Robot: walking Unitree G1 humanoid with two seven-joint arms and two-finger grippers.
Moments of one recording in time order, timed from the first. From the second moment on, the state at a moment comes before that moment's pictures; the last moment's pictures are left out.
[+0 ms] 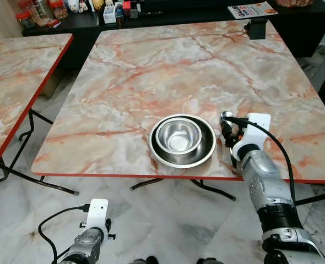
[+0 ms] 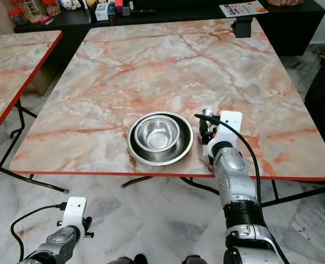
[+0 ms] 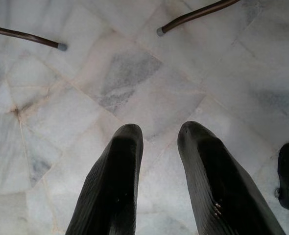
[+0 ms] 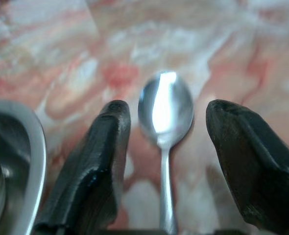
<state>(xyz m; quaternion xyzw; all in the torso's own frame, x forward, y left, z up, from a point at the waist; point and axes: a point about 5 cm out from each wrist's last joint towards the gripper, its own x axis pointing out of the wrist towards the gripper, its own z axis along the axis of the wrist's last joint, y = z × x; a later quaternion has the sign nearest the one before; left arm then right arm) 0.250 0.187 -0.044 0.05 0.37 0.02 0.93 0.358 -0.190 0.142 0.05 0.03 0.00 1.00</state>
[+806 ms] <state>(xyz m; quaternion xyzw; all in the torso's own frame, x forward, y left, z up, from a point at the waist) 0.252 0.184 -0.041 0.03 0.35 0.03 0.94 0.362 -0.208 0.182 0.03 -0.11 -0.05 0.99</state>
